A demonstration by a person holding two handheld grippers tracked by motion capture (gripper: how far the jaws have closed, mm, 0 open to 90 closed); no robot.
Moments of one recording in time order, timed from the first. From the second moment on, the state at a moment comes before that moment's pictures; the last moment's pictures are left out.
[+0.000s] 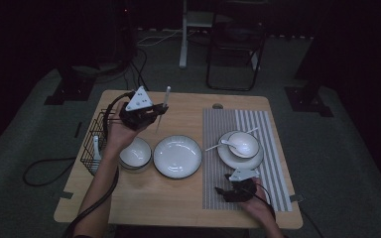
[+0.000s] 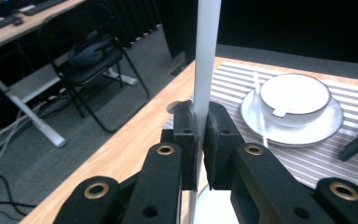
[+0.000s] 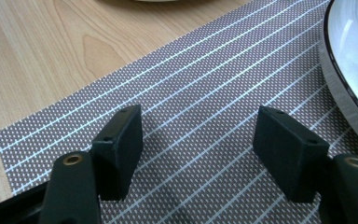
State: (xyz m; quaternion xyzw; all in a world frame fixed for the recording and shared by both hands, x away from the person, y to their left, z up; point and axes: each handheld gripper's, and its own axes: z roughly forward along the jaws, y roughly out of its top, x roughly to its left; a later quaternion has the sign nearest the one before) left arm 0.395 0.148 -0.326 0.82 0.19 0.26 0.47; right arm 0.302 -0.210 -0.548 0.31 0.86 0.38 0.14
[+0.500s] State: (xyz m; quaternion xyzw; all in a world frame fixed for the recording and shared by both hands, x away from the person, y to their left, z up) left arm 0.397 0.115 -0.349 0.85 0.17 0.21 0.46; right arm 0.302 -0.210 -0.548 0.31 0.86 0.38 0.14
